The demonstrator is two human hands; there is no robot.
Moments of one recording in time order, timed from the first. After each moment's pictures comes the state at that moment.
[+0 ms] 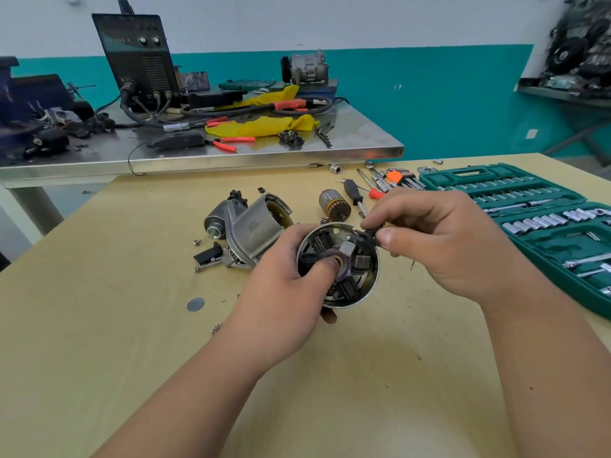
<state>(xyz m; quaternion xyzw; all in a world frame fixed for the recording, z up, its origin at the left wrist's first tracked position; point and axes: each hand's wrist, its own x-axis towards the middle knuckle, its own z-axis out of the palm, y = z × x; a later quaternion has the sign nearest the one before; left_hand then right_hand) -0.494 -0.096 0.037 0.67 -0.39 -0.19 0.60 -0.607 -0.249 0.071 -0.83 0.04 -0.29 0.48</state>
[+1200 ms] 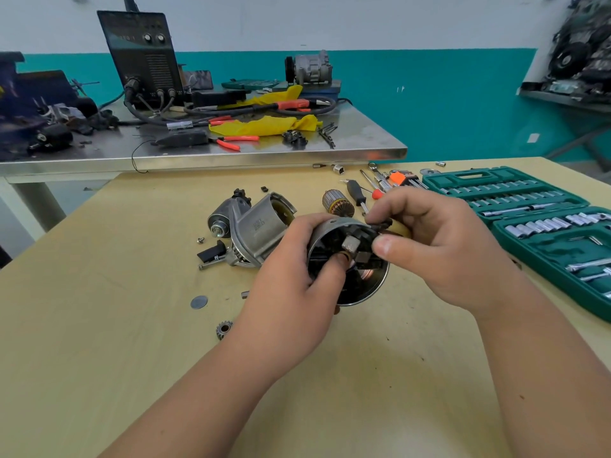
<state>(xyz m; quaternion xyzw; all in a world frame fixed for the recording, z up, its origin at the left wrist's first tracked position) -0.501 -0.091 0.041 0.65 -0.46 -0.10 0.60 -0.605 -0.243 0.064 -0.82 0.01 -0.29 0.49</state>
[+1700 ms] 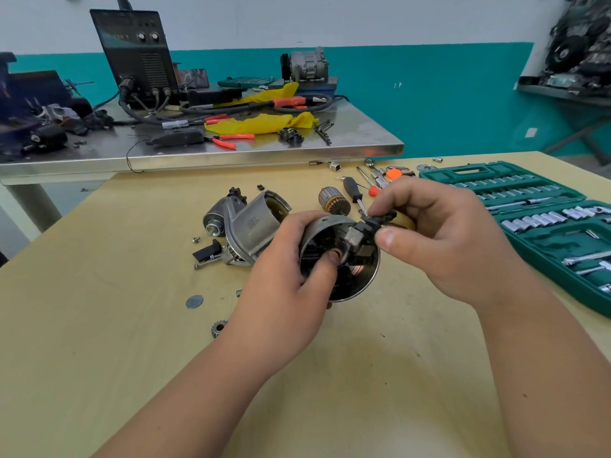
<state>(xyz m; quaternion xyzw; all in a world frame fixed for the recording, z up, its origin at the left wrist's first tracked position) -0.499 -0.093 0.038 0.66 -0.47 -0.07 0.58 -0.608 -0.244 0.067 -0.81 0.00 -0.32 0.48</state>
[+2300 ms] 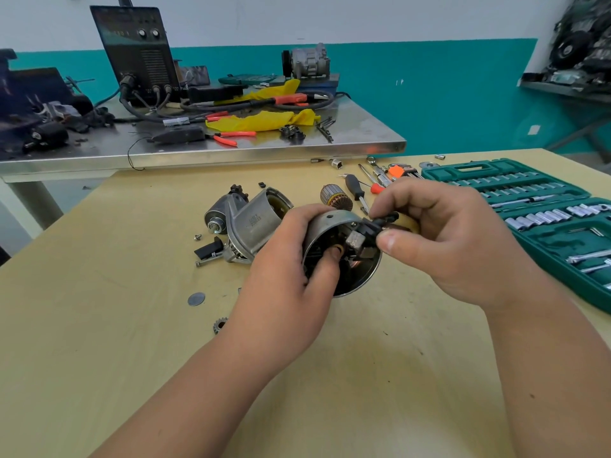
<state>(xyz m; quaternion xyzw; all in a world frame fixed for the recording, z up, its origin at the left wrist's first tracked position) -0.499 -0.092 0.040 0.66 -0.51 0.00 0.55 -0.610 -0.244 0.067 -0.83 0.01 -0.31 0.46</state>
